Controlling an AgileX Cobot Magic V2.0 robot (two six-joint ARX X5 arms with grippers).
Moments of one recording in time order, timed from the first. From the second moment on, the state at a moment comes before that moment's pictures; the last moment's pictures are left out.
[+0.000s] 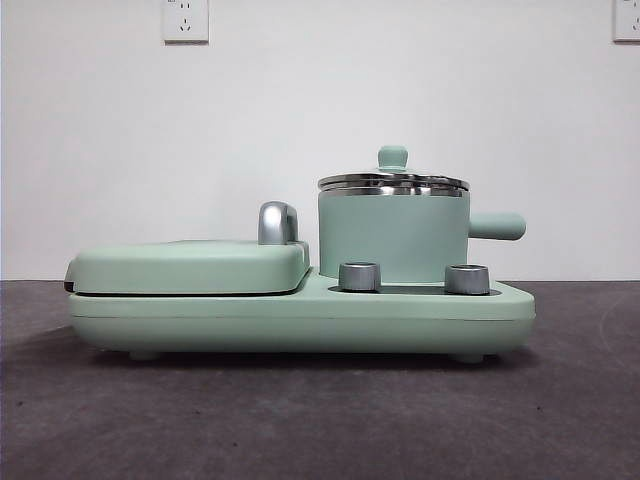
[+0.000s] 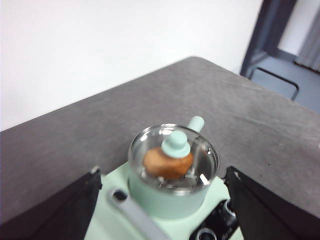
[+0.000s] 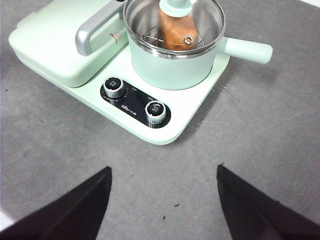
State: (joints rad) left arm -0.33 1.19 1.32 -0.41 0.47 0.06; right arm 0.29 0.71 1.11 -1.06 -0.21 -0.15
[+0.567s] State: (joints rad) left arm -0.19 0.55 0.89 -0.73 0.44 -0.14; right arm 0.29 0.71 1.11 -1.06 -0.21 -0.15
